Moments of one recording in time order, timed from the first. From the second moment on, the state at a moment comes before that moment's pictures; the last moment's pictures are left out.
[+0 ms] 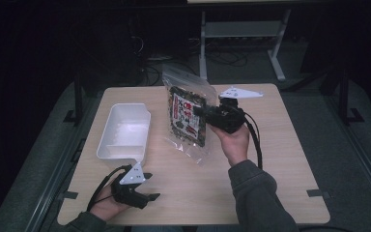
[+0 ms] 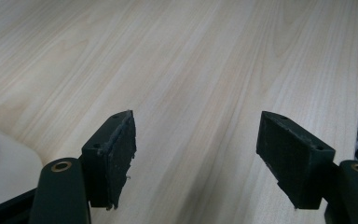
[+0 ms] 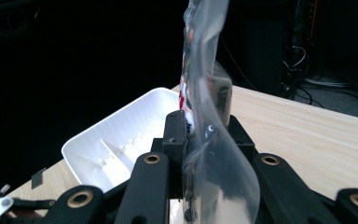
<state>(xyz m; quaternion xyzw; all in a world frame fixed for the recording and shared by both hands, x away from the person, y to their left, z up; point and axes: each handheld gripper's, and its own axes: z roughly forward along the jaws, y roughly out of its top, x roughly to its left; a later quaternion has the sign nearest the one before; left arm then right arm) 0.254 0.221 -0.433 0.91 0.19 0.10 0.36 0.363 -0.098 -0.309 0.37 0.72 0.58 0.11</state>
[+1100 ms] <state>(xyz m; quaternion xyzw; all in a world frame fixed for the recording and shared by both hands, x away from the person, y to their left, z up) 0.249 0.245 -0.433 0.90 0.21 0.11 0.37 0.395 -0.018 -0.290 0.35 0.71 0.60 0.12</state>
